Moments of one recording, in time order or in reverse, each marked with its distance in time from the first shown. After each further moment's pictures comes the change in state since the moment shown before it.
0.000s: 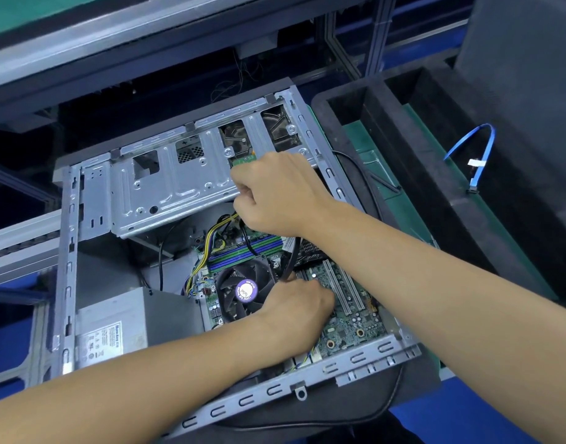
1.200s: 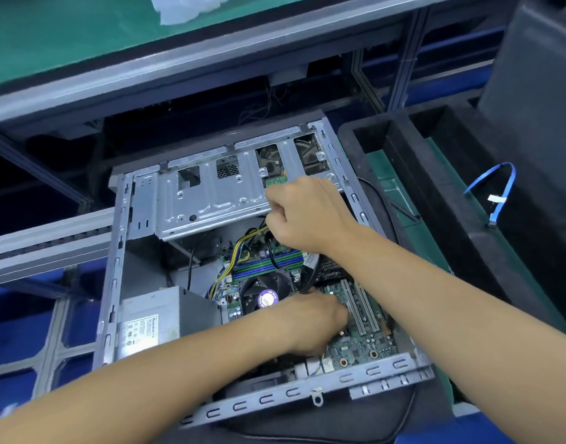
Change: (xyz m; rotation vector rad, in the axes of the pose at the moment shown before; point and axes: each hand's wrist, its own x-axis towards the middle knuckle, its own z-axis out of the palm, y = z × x) left_hand -0.006 -0.011 -0.016 -0.066 -0.134 0.127; right_hand -0.002 0.002 0.006 0.041 0.058 -0.039
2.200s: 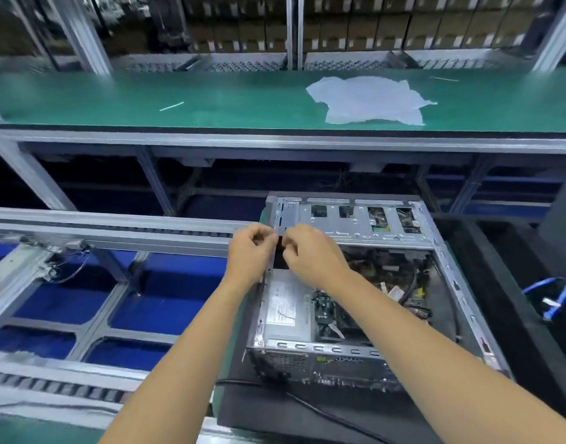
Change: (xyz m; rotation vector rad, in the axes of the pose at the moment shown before) left_hand -0.205 -0.111 0.045 -1.065 1.518 -0.591; right_hand 0.012 -0.188 0.034 0.048 -0.103 -0.006
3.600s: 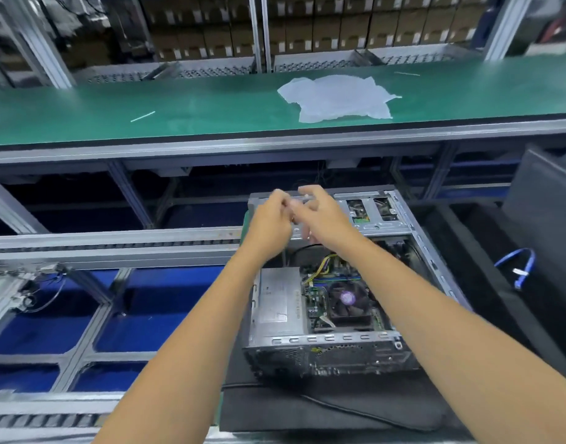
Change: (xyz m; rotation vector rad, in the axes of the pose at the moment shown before) left_hand 0.024 0.053 0.030 0.254 -0.238 0.238; right_hand 0.005 0.014 -0.046 0.646 0.071 0.252
